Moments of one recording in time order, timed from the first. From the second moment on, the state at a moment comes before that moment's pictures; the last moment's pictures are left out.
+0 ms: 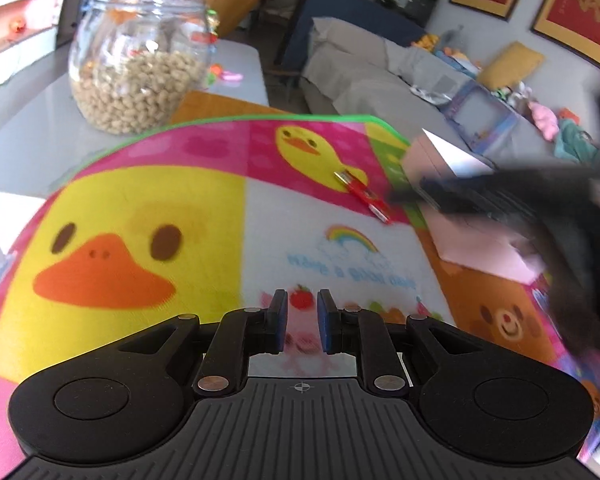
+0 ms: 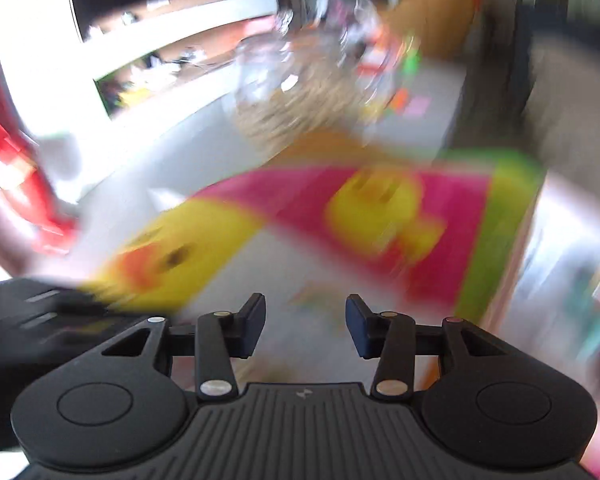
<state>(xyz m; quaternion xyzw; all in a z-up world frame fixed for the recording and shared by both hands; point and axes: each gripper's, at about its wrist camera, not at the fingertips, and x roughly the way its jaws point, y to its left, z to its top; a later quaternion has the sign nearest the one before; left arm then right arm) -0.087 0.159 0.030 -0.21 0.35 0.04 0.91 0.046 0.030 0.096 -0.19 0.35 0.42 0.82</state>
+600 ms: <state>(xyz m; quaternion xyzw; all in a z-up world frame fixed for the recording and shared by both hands) -0.076 0.117 0.016 -0.24 0.42 -0.07 0.87 0.038 -0.008 0.051 -0.21 0.41 0.39 0.80</state>
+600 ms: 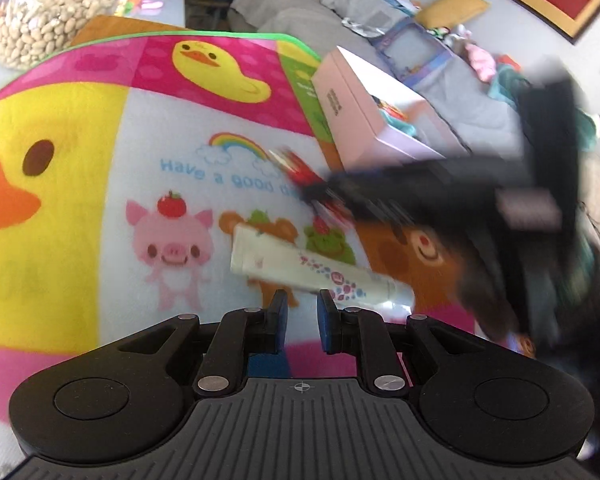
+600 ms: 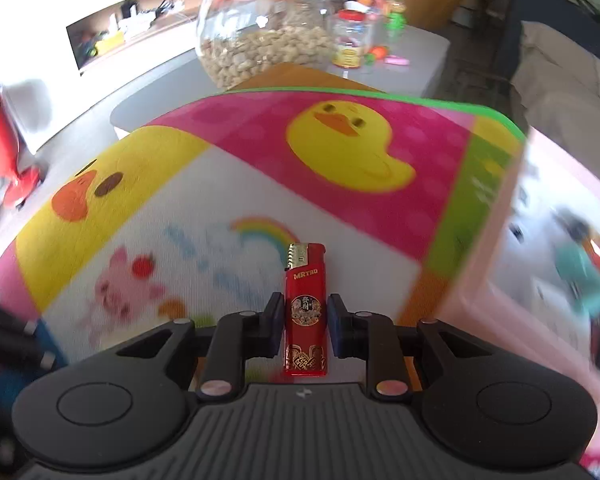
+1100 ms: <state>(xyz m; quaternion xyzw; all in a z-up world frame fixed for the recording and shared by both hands) -0.023 0.103 0.032 -0.16 0.42 0.00 0.89 -0.001 -0.149 0.044 -0.14 0.35 0.24 0.89</state>
